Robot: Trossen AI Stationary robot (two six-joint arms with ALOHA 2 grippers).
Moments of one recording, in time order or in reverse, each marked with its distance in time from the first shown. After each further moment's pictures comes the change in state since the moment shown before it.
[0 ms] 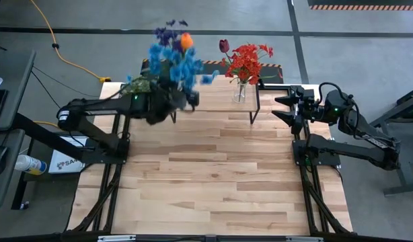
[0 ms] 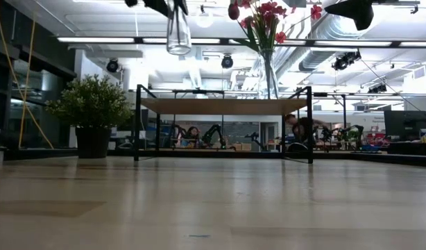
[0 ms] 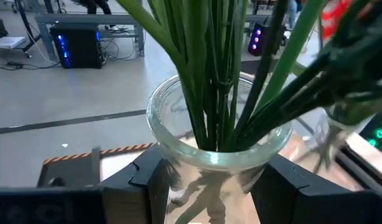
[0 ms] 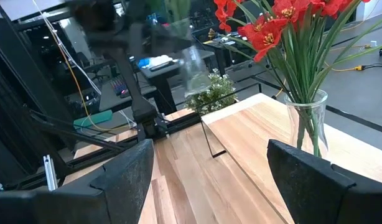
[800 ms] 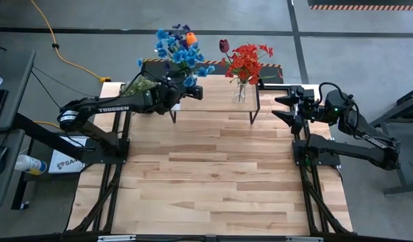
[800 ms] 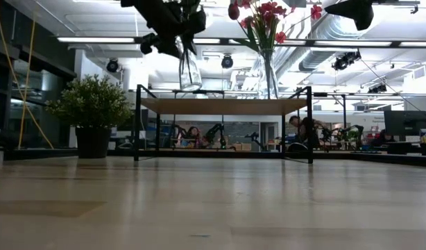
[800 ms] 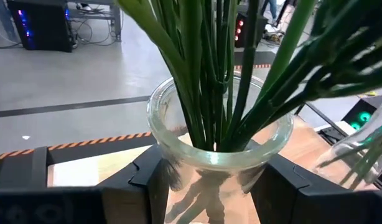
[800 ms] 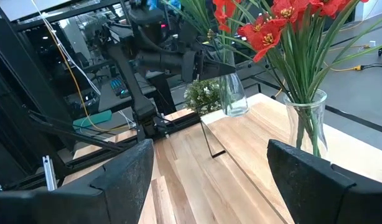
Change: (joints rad) left arm 0.264 0.000 -0.329 0.555 0.336 0.210; right arm 0.000 0.000 0.000 0.000 0.003 0.002
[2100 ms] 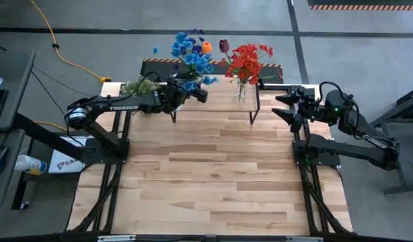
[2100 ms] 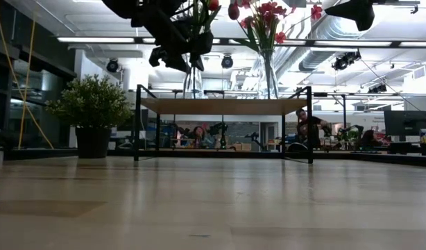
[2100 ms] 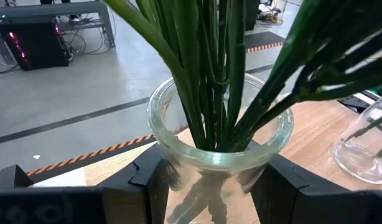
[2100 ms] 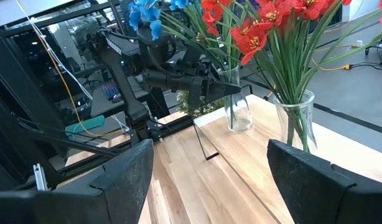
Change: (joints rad) left arm 0.048 0.103 -0.040 0.117 0.075 0.156; right arm 0.000 0.000 0.002 0.000 0.038 0.016
